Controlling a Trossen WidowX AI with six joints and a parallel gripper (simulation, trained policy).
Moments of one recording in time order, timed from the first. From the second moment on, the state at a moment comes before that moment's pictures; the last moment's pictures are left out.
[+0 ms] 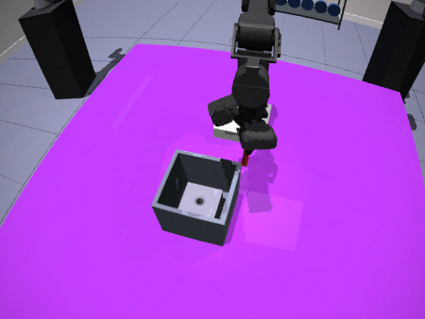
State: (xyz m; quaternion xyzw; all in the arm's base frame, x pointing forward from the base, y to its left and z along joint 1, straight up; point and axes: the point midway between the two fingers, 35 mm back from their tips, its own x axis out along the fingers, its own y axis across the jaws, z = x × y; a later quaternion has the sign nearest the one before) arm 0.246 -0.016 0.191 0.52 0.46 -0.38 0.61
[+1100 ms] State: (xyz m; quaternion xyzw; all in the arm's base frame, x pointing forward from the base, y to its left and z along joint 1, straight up) arm 0.272 -0.096 0.156 0.50 0.47 -0.43 0.59
